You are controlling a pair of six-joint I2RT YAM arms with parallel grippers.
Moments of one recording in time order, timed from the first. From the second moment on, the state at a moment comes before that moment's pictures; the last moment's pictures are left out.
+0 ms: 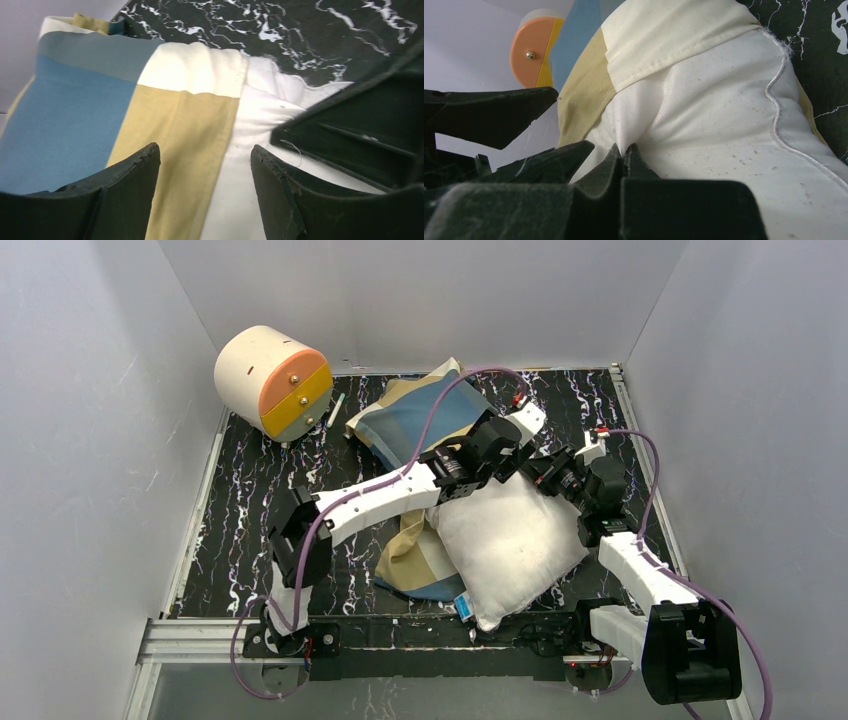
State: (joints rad) left arm -1.05 1.90 1.69 -0.30 -0.43 0.07; right arm 0.12 1.04 0.44 0.40 -0.44 0.94
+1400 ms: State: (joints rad) left arm -1.11 1.98 1.75 -0.09 -0.33 -0.28; right arm 0.28 1.21 0.42 0.69 0.06 1.08
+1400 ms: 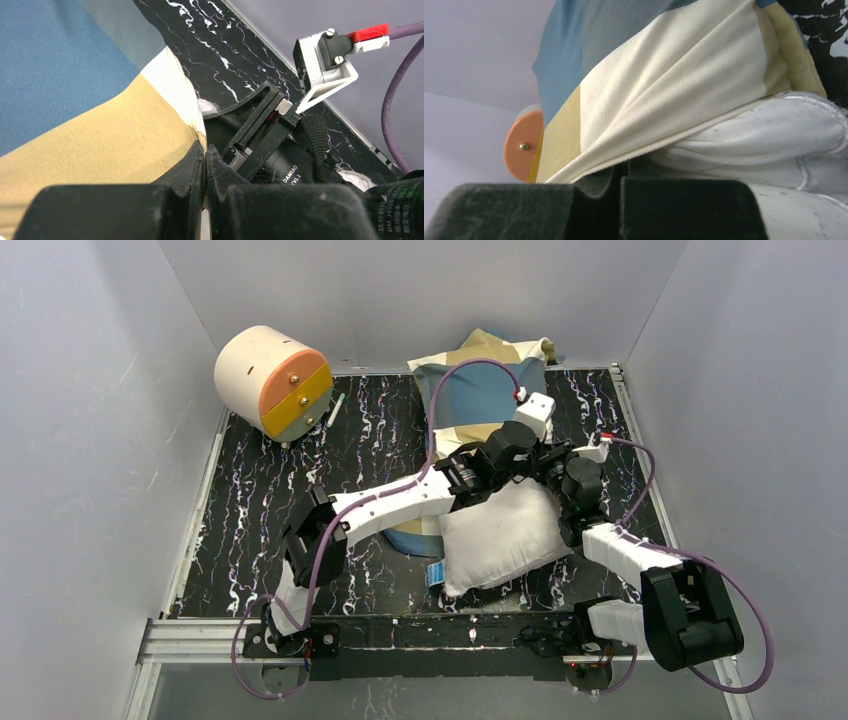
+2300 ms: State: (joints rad) left arm -0.61 1.33 1.19 -0.34 -0.16 -0.43; right arm 0.54 1.15 1.04 -0.49 0.00 0.44
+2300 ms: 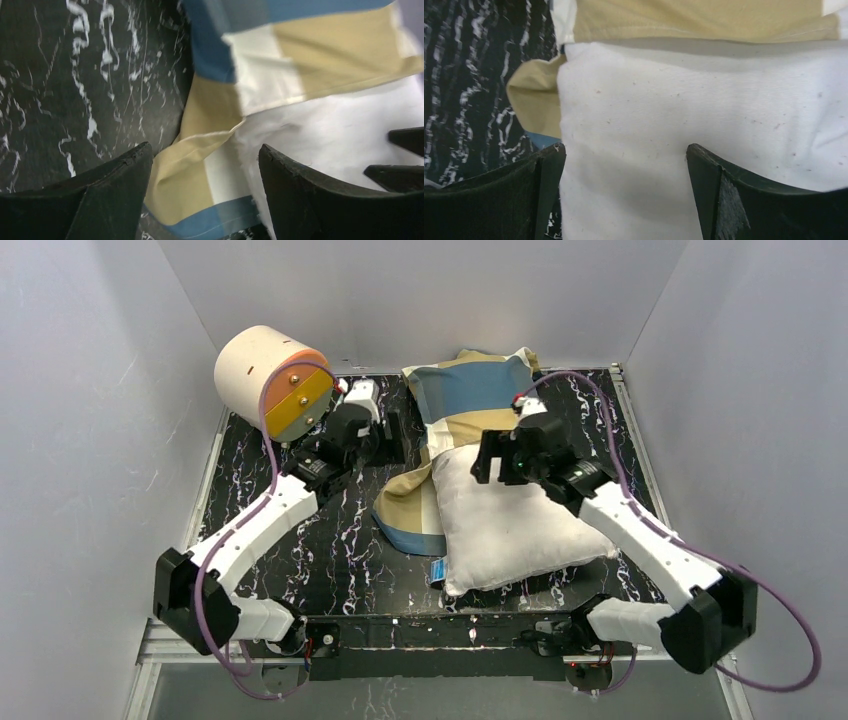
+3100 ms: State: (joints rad) left arm -0.62 1.65 0.92 -0.07 0.08 -0.54; right arm 0.64 1.68 1.20 -0.25 0.21 0.54
